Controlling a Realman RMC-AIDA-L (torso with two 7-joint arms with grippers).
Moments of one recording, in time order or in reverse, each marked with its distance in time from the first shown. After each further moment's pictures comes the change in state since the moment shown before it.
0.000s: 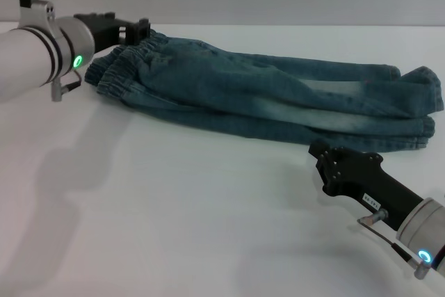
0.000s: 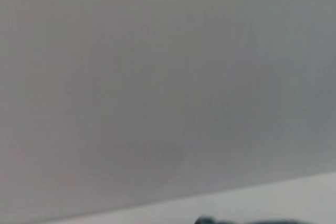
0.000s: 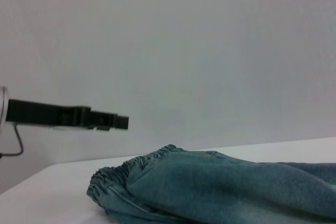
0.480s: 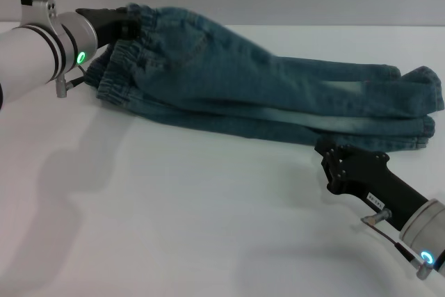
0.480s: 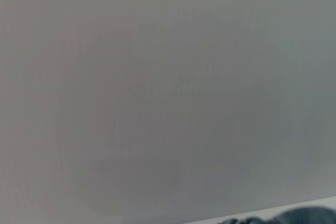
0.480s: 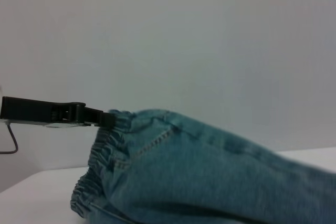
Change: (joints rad) left arm -0.001 -0.002 0.018 0.008 -0.005 0.060 -0.024; right arm -0.022 0.007 -0.004 0.010 0.051 0.000 -0.070
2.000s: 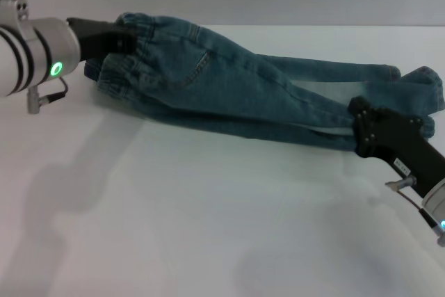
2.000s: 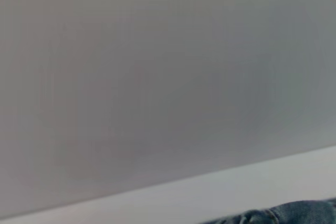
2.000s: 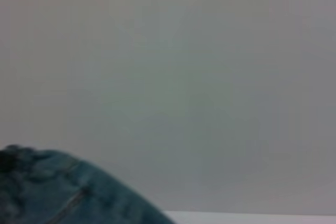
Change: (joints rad) left arm 0.210 0.000 0.015 -0.471 0.029 -0.372 0.000; right arm -0.010 0.021 0.135 0.042 0.000 0.001 -0.137
